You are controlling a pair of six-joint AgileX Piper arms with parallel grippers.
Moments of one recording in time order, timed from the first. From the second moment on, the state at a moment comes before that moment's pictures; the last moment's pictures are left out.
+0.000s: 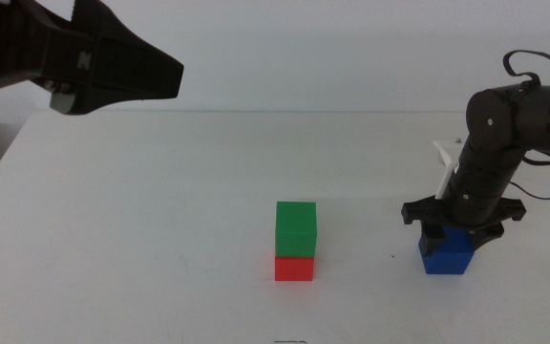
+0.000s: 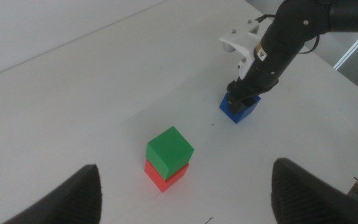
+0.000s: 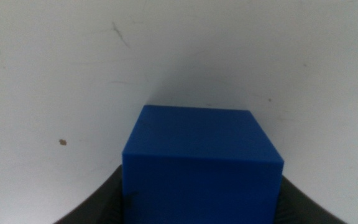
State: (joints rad) left arm -0.21 1.07 -1.33 -0.61 1.08 0.51; right arm 0.28 1.92 -1.30 0.00 0.97 0.24
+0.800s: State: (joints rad) left arm -0.21 1.07 -1.33 -0.61 1.08 0.51; right arm 0.73 1.94 -1.84 -0.07 1.24 0.62
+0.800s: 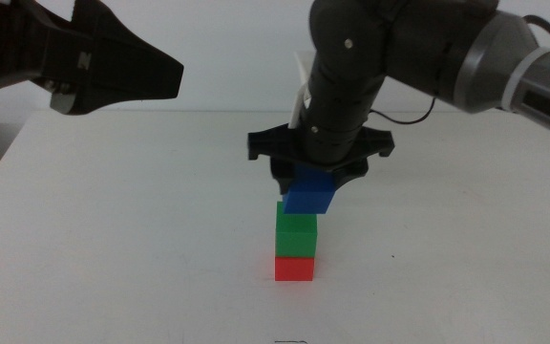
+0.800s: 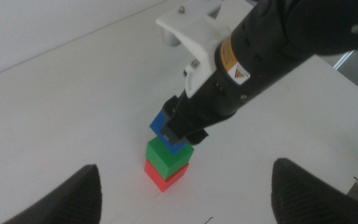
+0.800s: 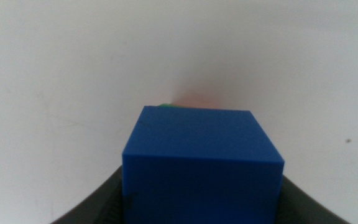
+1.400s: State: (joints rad) left arm -0.21 1.07 -1.33 -0.61 1.08 0.51; right arm 0.75 1.99 -1.84 -0.08 1.24 0.69
